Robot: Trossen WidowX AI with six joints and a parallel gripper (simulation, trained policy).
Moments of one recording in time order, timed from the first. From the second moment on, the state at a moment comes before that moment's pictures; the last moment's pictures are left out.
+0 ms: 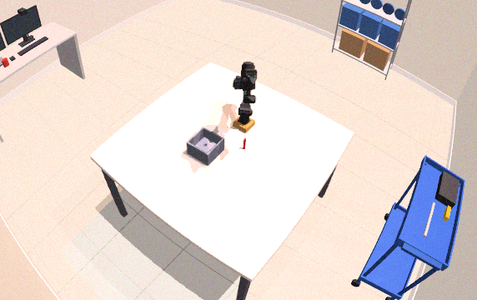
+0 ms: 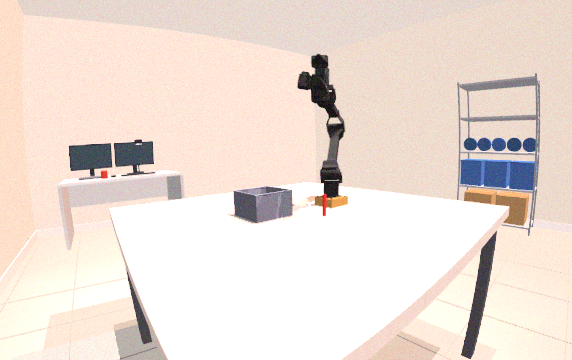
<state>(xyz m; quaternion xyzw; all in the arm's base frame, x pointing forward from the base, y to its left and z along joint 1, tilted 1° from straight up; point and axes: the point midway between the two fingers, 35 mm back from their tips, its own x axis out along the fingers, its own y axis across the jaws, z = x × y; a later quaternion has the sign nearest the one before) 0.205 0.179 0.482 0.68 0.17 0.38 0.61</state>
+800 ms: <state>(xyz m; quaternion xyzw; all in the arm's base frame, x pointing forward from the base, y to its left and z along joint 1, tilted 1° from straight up) 0.266 0.178 0.259 0.59 0.38 0.04 0.71</state>
